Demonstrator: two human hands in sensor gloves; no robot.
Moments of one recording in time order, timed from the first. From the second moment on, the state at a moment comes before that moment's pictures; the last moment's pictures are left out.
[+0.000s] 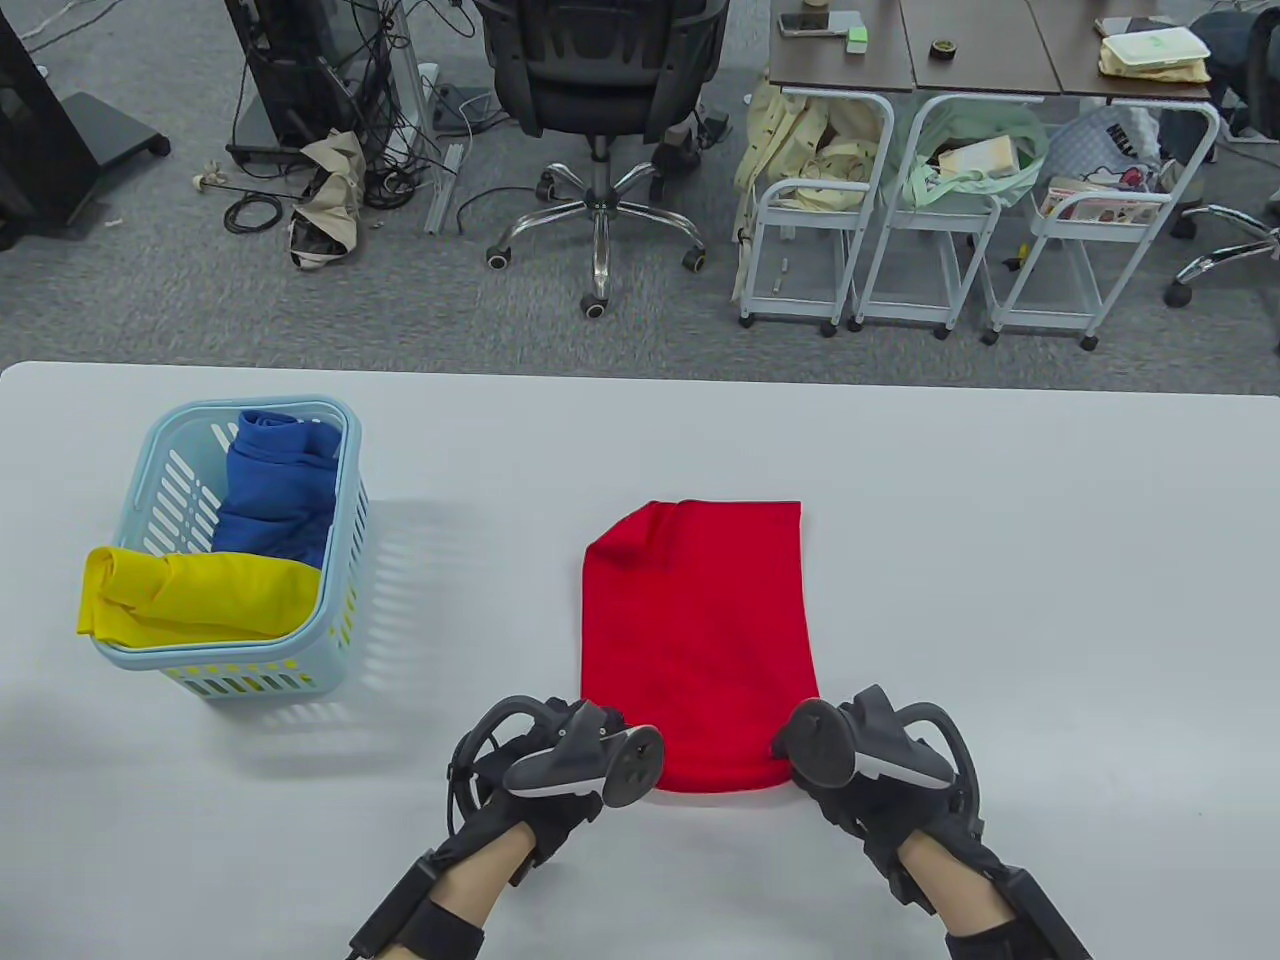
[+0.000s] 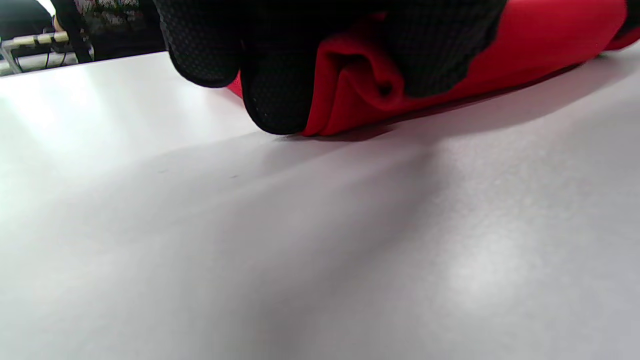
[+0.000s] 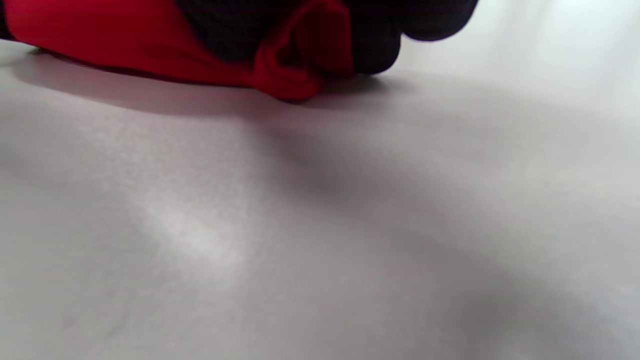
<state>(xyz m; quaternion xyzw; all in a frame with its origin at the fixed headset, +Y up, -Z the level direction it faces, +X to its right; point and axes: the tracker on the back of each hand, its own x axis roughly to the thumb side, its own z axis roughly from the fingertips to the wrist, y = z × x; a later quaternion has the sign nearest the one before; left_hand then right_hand) -0.089 -0.747 -0.267 -0.16 -0.28 -0.06 0.94 0.164 -0.751 -0.266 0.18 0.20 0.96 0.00</state>
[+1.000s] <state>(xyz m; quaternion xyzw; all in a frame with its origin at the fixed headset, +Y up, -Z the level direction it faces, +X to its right) -0.066 -0.753 -0.248 -0.16 -0.32 -0.07 0.93 0.185 -0.755 -0.273 0.10 0.27 0.95 0.12</state>
